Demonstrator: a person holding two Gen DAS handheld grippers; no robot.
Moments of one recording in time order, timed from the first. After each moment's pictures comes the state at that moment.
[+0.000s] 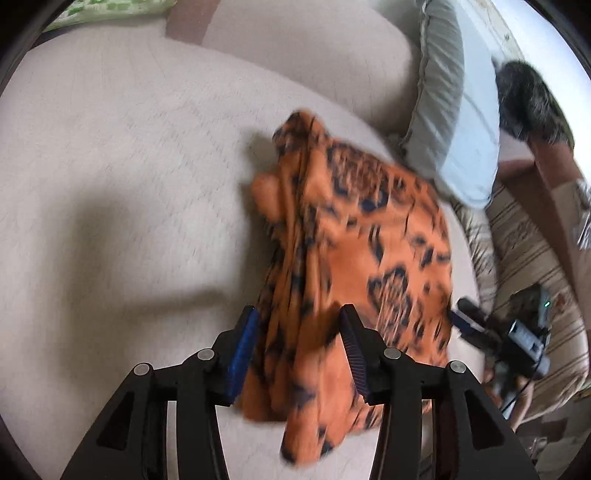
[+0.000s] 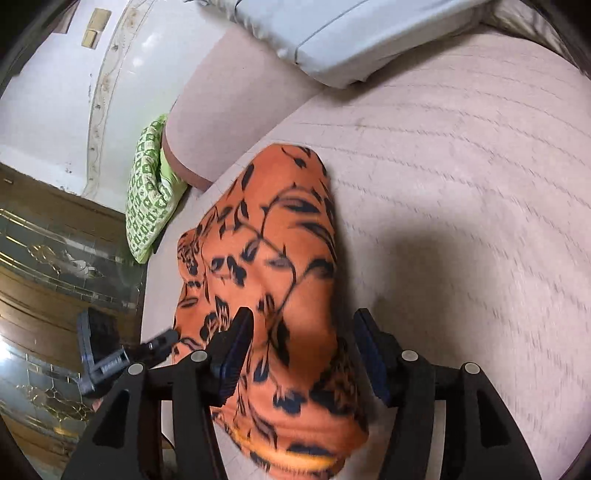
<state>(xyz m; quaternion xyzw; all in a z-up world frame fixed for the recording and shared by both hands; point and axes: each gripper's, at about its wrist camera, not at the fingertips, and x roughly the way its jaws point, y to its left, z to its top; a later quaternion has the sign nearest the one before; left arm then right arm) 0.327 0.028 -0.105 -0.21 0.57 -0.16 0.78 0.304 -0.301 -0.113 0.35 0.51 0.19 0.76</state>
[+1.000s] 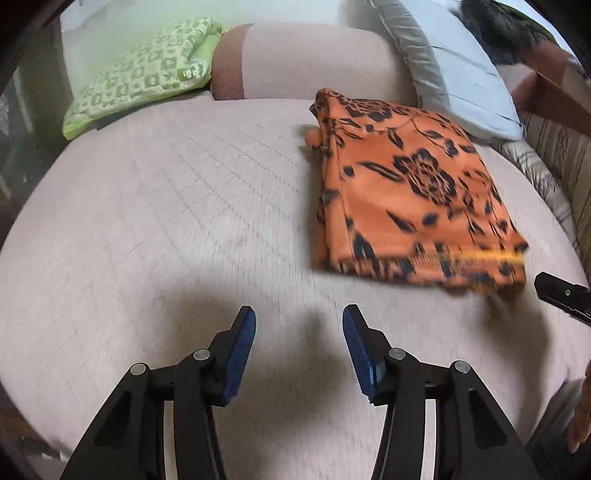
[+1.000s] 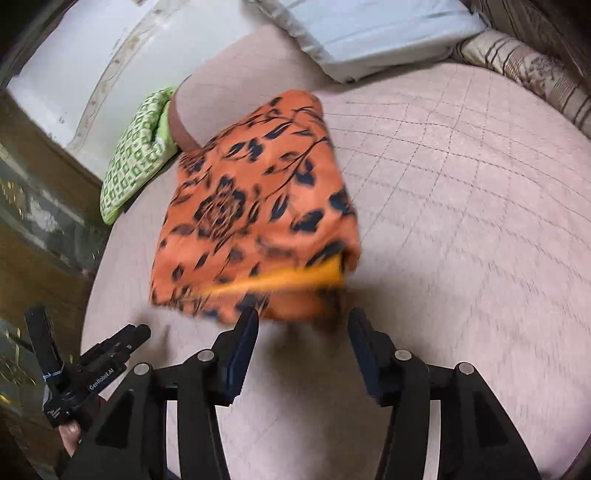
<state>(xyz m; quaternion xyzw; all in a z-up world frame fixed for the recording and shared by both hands) 0.138 -0.012 -0.101 0.01 0.47 -0.03 0.88 0.145 -0.260 -0.095 0.24 0.47 0.12 0.84</state>
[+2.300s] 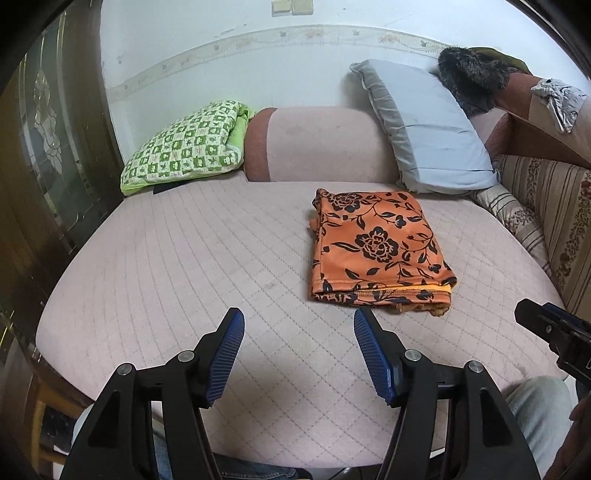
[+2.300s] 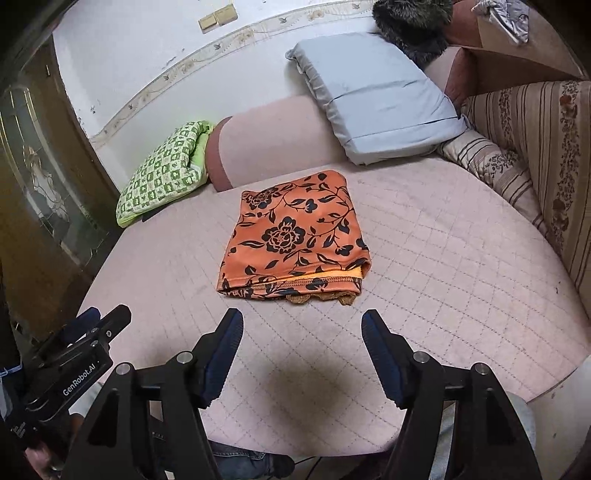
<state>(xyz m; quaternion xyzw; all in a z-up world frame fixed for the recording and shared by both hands) -0.027 -0.021 0.061 0.03 0.36 0.00 0.93 0.024 -0.216 0.039 0.17 0.38 0.07 0.91</state>
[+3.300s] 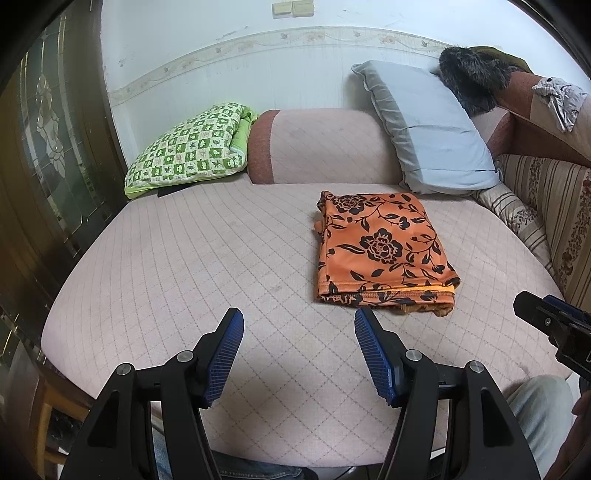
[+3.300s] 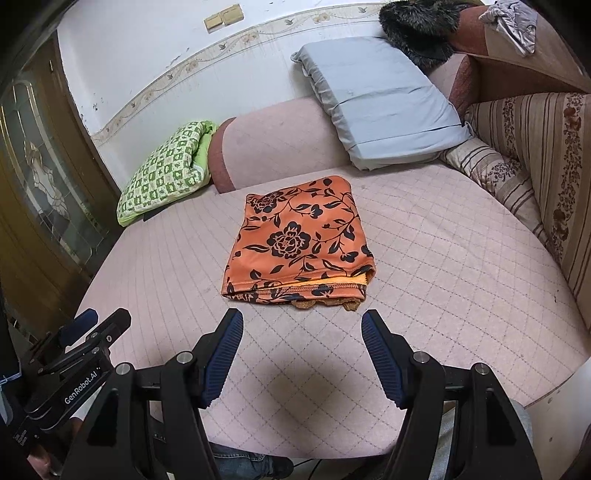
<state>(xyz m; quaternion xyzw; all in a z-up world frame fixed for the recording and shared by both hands) -0.027 -0.018 0.063 0.04 0.36 0.00 0.93 0.028 -0.210 0.048 0.16 0.38 0.07 0.91</state>
